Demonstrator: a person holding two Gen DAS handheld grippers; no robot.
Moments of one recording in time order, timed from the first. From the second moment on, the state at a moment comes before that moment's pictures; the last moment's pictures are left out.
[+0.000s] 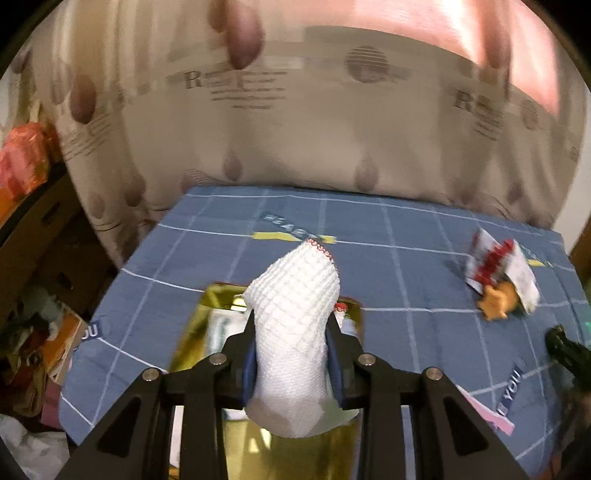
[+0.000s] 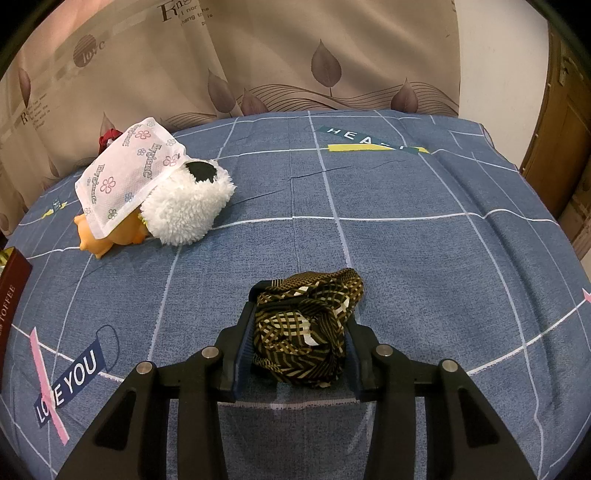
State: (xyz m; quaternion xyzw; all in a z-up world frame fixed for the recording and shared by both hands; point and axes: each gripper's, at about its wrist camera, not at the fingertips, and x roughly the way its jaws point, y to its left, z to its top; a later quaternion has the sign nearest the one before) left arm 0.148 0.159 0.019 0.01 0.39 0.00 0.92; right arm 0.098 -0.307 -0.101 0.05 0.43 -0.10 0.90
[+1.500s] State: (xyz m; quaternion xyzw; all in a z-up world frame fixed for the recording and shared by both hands) left arm 0.154 0.214 -0.013 -0.03 0.41 0.05 0.91; right arm 0.098 -0.305 -0.101 0.04 0.43 -0.10 0.90
